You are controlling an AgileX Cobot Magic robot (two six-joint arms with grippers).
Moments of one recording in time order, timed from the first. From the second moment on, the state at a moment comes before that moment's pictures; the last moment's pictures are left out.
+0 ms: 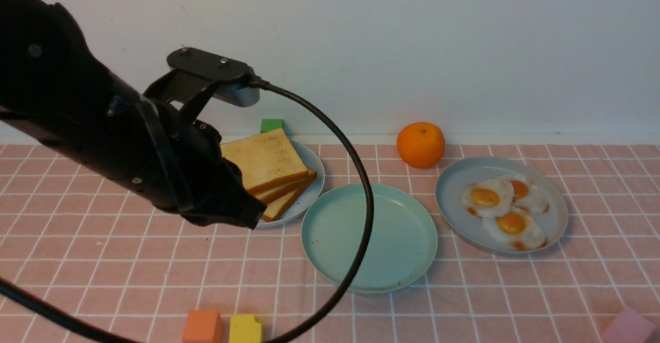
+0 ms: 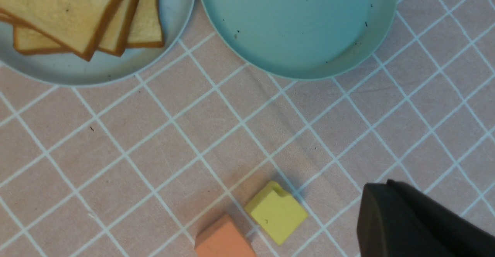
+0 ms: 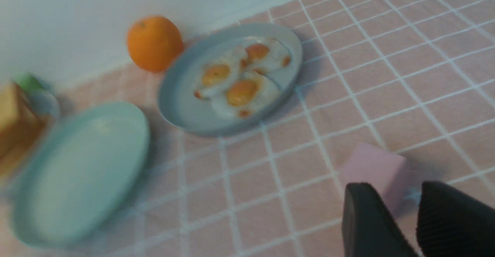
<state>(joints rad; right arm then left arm) -0.04 -0.01 0.03 0.18 0.31 0.26 -0.43 1.40 -1.20 -0.30 0.88 0.26</state>
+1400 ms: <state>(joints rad) 0.31 0.40 -0.89 0.27 1.09 -0.23 -0.35 2.08 -1.68 0.06 0.75 0.41</state>
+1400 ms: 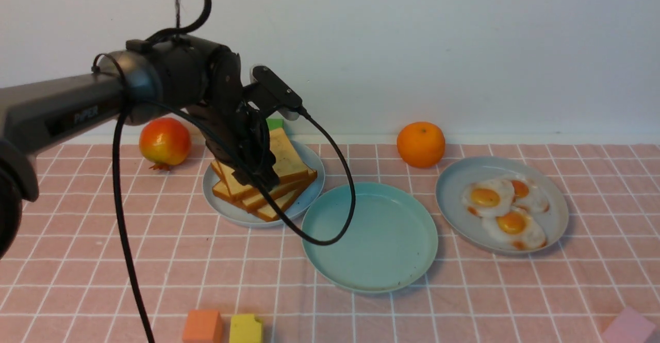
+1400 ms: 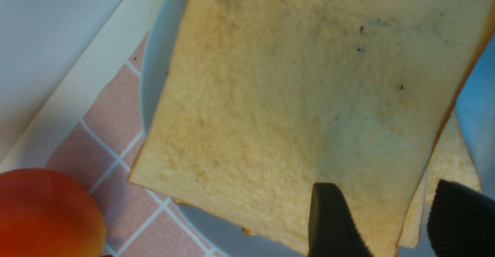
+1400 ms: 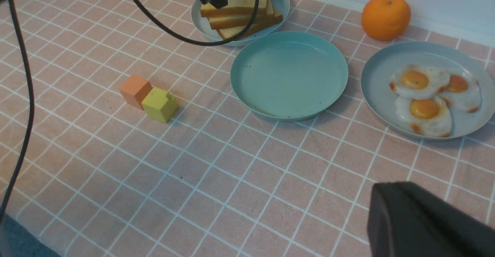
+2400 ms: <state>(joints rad) 0.31 0.40 -0.89 0.23 1.05 -0.23 -0.37 2.13 -1.68 0.14 0.73 0.51</state>
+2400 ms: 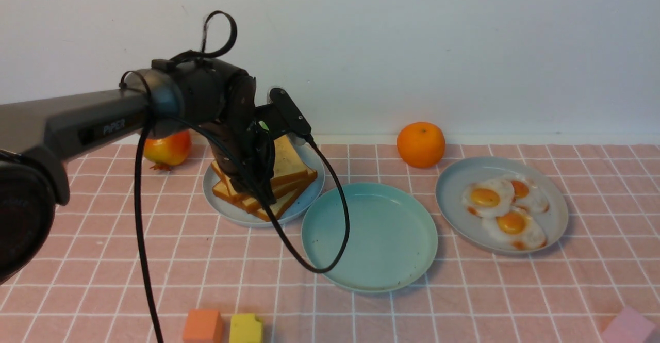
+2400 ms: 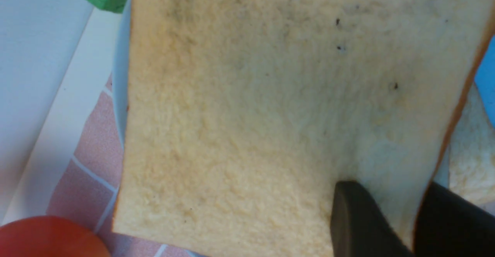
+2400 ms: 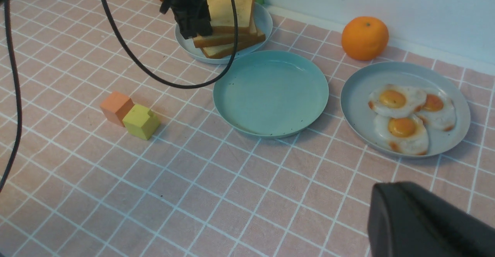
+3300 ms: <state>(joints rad) 0.31 0.40 -0.89 0.21 1.10 -0.23 -0.73 1.91 -1.50 -0.04 0.73 0.68</state>
